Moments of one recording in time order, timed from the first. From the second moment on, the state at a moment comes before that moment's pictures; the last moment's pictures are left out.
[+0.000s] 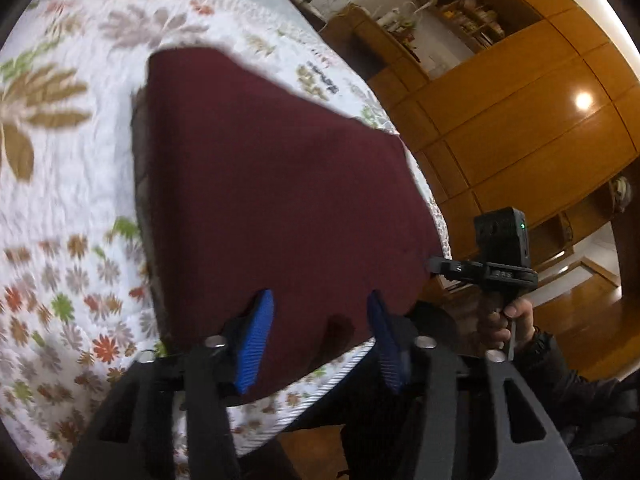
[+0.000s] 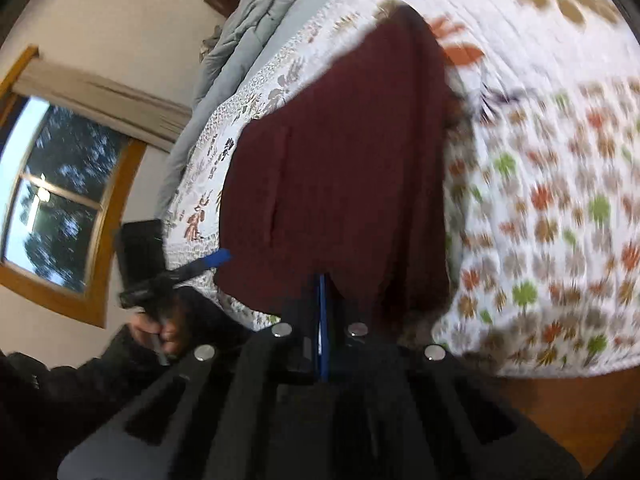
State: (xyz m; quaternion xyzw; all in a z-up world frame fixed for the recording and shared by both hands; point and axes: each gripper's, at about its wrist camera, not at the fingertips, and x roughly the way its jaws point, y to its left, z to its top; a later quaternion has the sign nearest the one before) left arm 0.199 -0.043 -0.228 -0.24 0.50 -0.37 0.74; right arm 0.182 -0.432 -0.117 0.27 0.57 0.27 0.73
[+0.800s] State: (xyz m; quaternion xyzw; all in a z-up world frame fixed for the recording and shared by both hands) left arm 0.359 0.011 -0.253 -0.40 0.49 -0.34 0.70; right arm 0.330 -0.447 -0.133 0.33 0.58 0.19 0.72
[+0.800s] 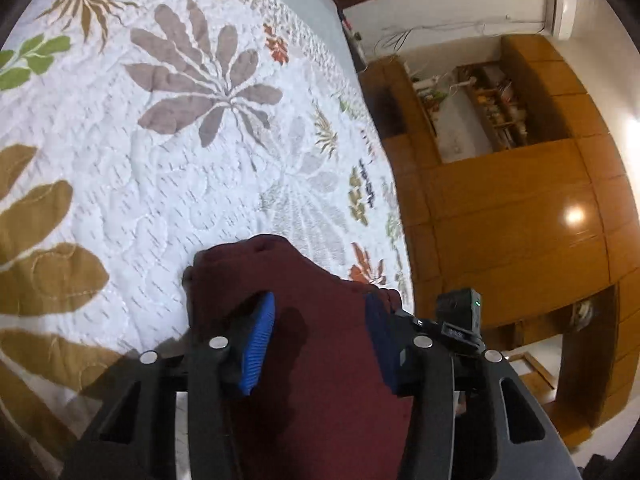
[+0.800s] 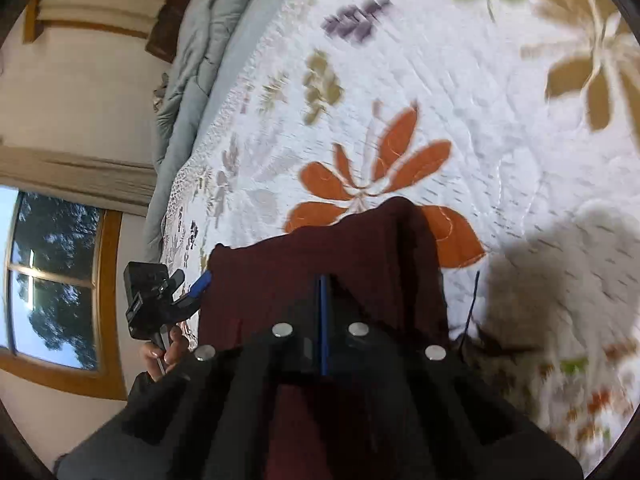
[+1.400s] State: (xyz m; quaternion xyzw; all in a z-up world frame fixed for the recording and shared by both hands) left arm 0.270 0.004 -0.213 -0.38 0.46 -0.39 0.70; right arm 0.220 -0.421 -0.093 0.31 0.57 0.26 0.72
